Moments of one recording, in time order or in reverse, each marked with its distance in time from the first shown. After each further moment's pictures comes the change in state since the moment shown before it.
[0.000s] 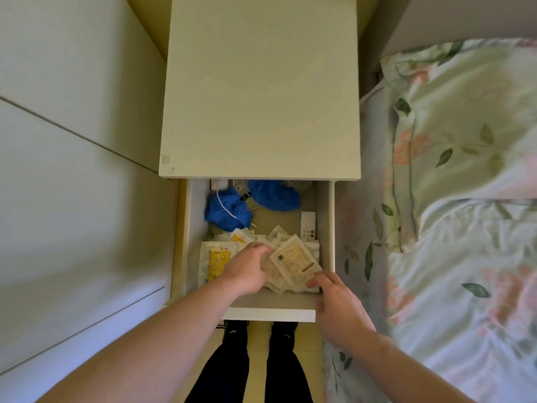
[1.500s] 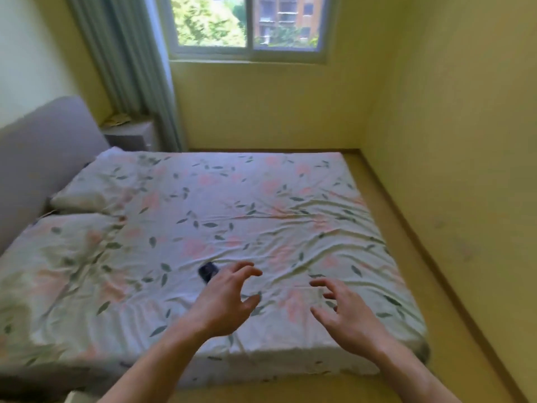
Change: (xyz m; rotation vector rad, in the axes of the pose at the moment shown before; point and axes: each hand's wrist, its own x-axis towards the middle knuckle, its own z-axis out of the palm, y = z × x) left_hand -0.775 0.233 0.296 0.967 -0.501 1.538; right_hand -0.912 0.047 0.330 1.006 1.301 0.752
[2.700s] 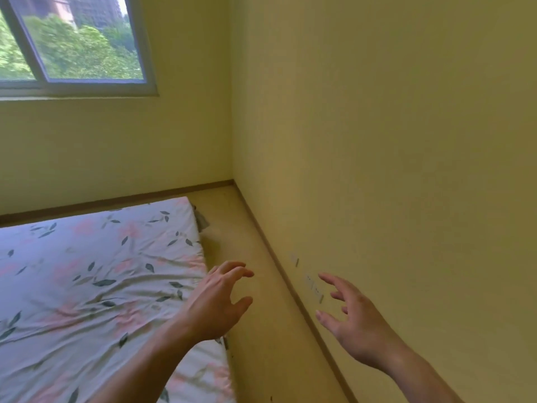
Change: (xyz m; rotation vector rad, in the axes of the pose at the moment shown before) left_hand 0.532 0.585 0.275 0.045 -0.033 0.369; right_hand 0.106 0.491 -0.606 0.073 0.378 0.164
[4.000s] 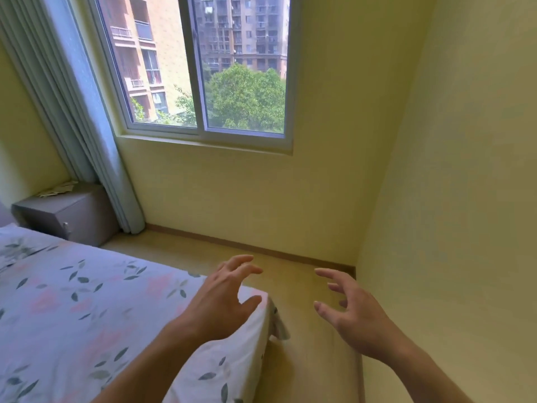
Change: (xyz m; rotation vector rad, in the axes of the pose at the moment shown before) left_hand 0.609 -0.282 -0.204 0.101 0.413 -0.501; right_hand 0.876 -0.201 0.000 0.026 -0.451 -0.575
